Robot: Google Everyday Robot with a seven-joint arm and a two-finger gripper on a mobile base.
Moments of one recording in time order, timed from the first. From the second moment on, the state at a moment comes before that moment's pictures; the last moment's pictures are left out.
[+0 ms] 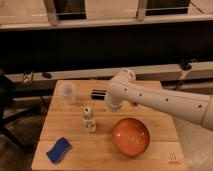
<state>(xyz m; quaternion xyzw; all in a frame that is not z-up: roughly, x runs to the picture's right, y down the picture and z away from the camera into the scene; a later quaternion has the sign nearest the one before) 0.020 0.155 0.751 -0.27 -0.15 -0.20 0.93</state>
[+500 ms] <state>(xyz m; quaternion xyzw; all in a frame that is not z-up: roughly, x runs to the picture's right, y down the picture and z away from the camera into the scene) -0.013 0.152 0.759 -0.28 -0.18 -0.22 0.92</state>
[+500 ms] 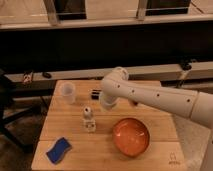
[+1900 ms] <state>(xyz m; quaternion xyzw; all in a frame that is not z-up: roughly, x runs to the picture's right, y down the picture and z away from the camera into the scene) -0.070 0.163 0.746 -0.30 -0.23 -0.26 0.89</state>
